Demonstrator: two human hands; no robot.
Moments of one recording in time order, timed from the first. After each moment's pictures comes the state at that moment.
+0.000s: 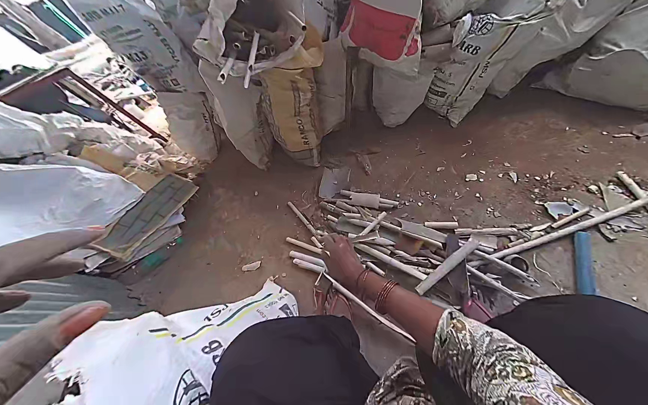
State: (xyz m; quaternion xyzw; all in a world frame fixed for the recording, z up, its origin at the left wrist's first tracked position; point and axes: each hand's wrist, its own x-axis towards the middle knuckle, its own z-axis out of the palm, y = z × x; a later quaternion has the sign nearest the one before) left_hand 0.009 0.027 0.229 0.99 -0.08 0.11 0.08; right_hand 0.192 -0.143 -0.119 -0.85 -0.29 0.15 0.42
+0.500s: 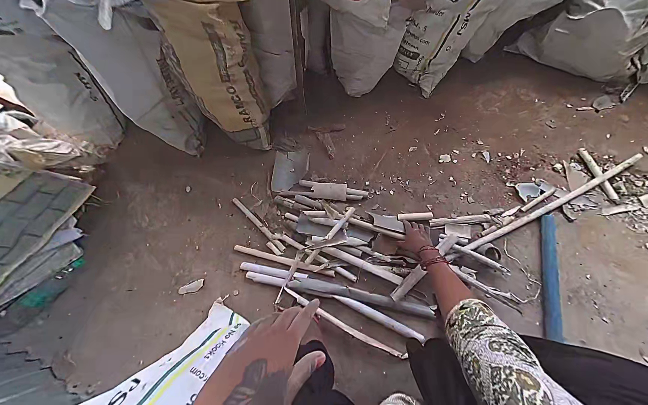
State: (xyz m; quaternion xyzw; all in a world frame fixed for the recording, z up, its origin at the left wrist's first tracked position) left_hand 0.176 -0.079 0.020 0.90 -0.08 -0.42 0.09; right_hand 0.331 -0.369 -0.360 -0.93 0.02 0.31 0.18
